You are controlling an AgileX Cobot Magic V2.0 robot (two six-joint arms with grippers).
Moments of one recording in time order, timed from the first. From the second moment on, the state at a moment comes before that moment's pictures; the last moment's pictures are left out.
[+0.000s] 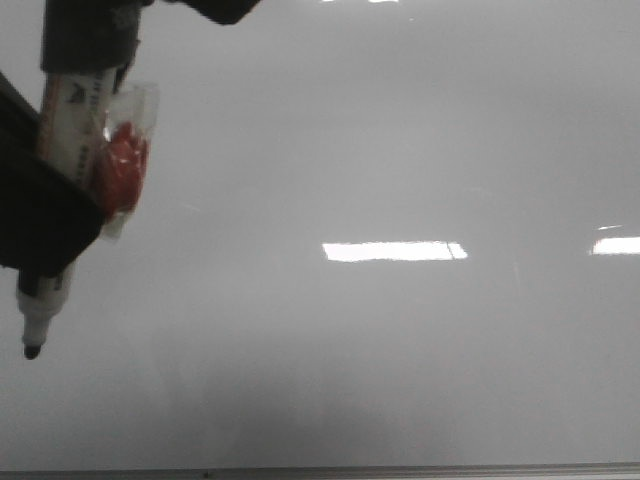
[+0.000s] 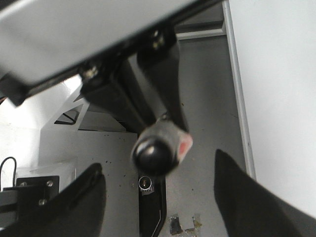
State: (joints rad) left arm -0.92 0.93 -0.70 -0.23 0.64 0.52; right arm 0.85 1.39 -1.35 0.49 1.09 -0.70
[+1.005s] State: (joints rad) left arm -0.92 0.93 -0.70 -0.23 0.62 0.52; right arm 0.86 1.53 -1.44 0.49 1.13 -0.71
